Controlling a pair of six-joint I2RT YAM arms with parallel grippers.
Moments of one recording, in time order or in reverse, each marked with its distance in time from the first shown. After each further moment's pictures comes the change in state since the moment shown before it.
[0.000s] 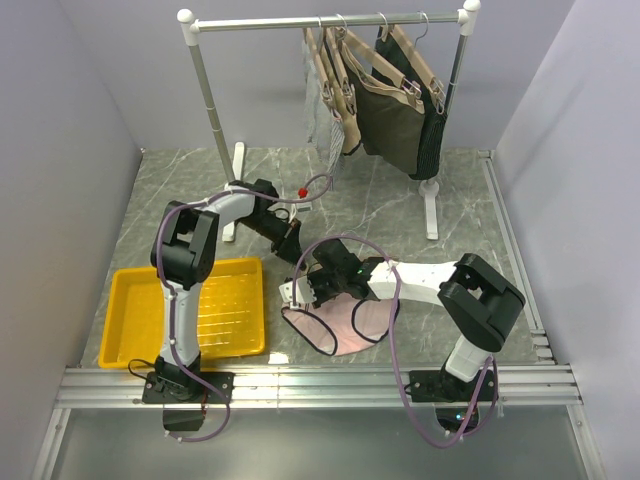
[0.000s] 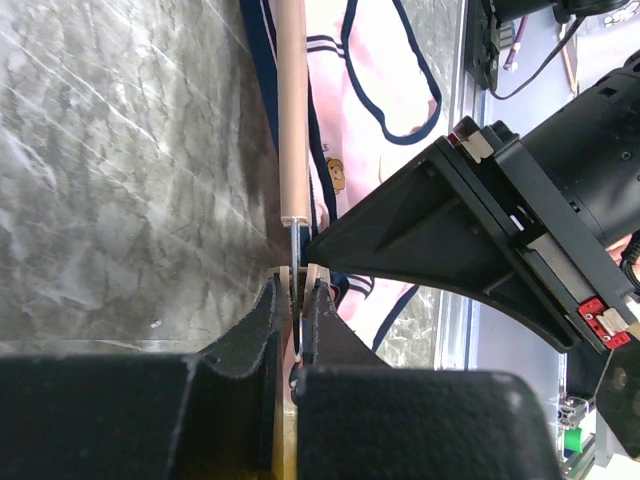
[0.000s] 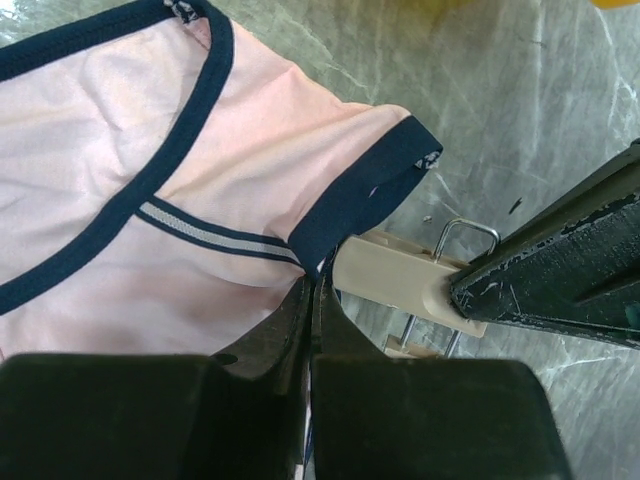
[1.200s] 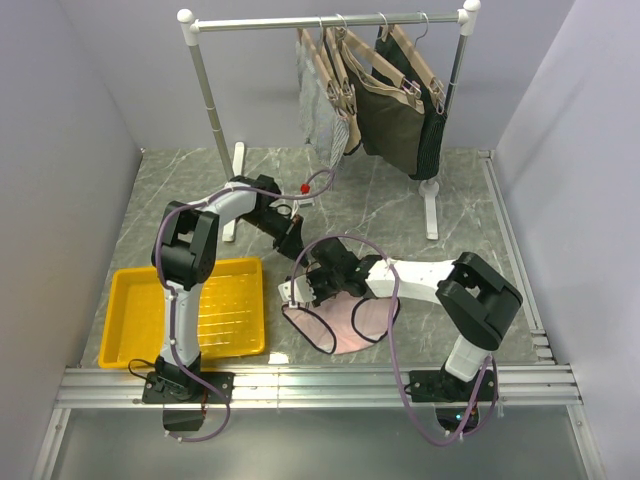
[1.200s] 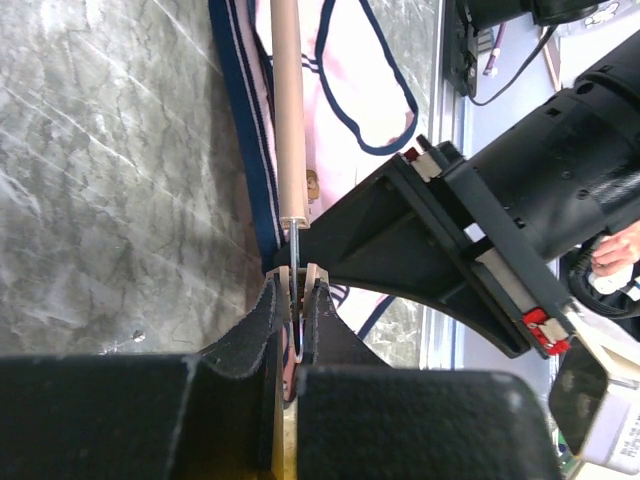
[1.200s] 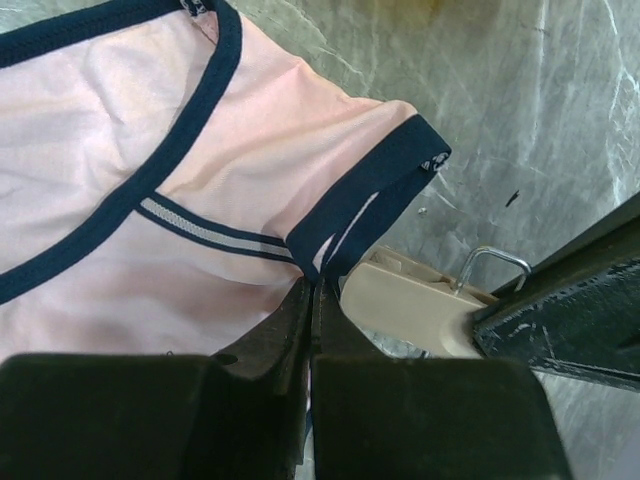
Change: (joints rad) left arm -0.014 0.000 0.054 -0.067 0.023 0.015; right arm 0.000 0.015 0.027 -0.035 0.026 -0.026
